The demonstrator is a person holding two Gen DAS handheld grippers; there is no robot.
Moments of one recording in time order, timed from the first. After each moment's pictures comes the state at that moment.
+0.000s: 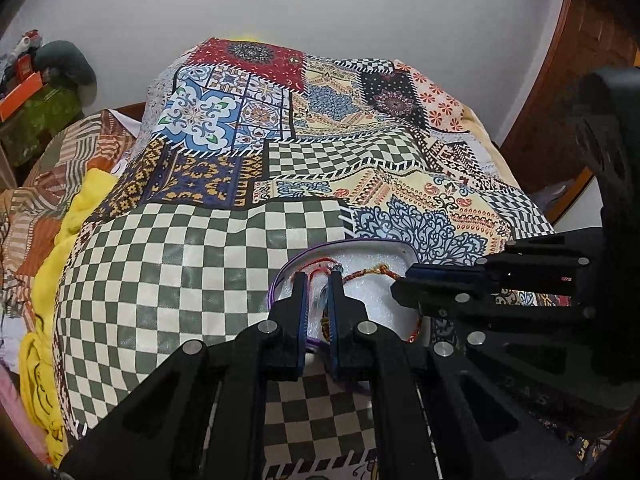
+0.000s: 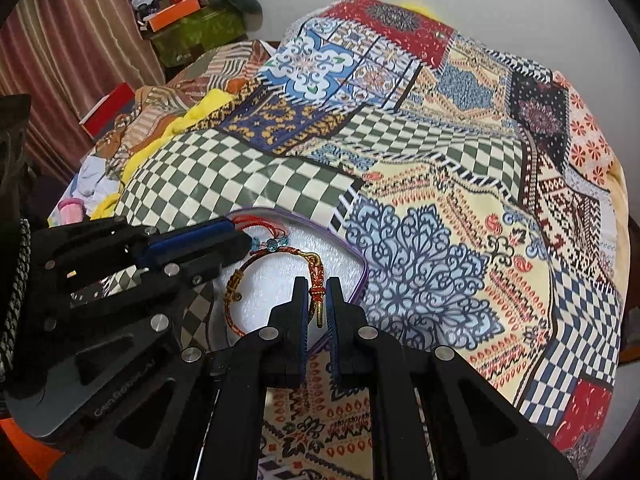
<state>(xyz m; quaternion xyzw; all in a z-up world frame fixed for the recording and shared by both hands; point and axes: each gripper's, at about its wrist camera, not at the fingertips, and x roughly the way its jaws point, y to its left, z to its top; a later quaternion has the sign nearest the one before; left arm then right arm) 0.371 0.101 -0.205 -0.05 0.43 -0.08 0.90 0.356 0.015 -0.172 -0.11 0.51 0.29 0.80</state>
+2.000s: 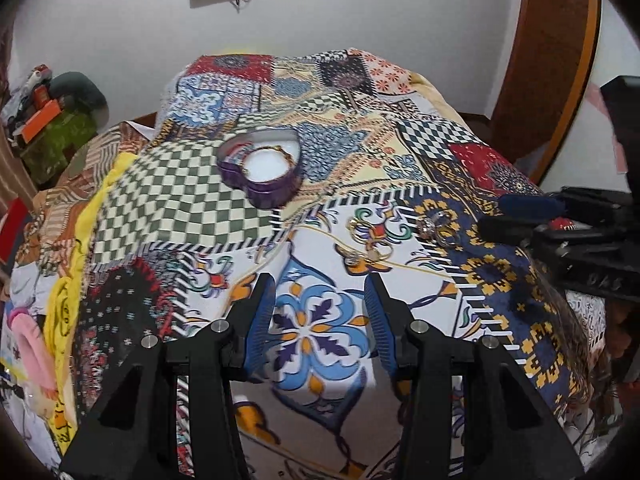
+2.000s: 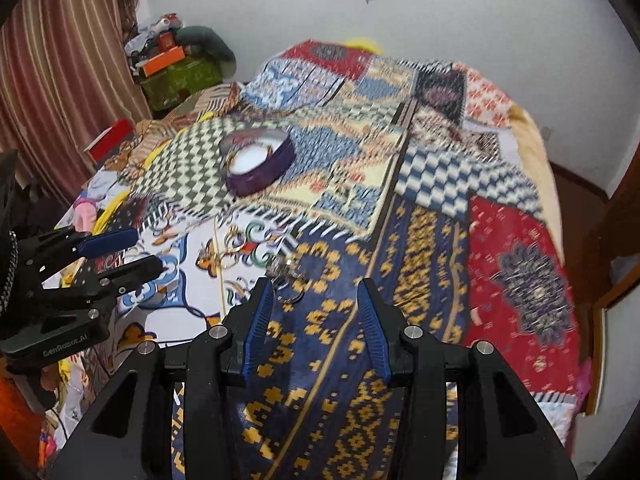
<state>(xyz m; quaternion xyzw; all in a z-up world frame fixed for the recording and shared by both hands) 0.189 0.019 -0.189 0.01 0.42 -0.07 0.91 0.201 -0.121 -0.147 -0.06 0.44 0.24 0.87</state>
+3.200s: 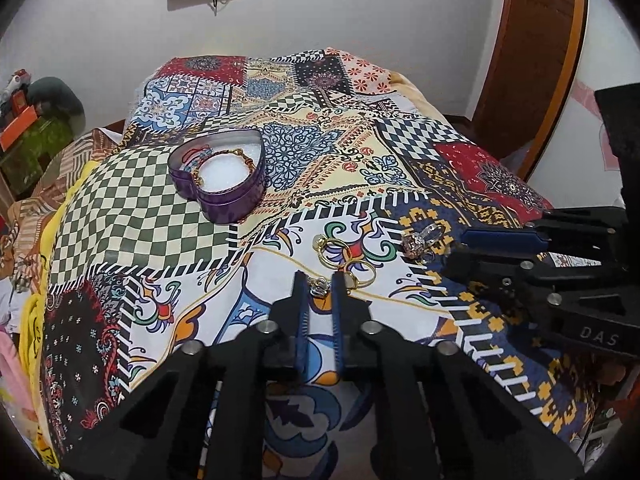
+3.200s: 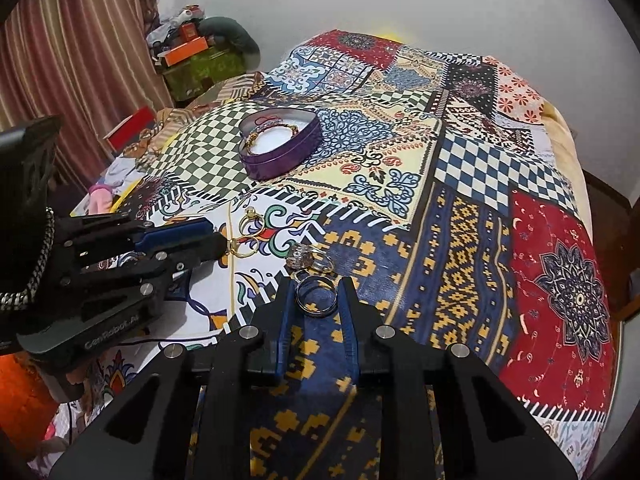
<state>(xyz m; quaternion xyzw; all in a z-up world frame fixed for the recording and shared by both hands) 0.219 0.002 -0.211 0.01 0.41 -0.10 0.91 0.203 -0.111 -0.167 -0.06 0.43 0.28 0.85</state>
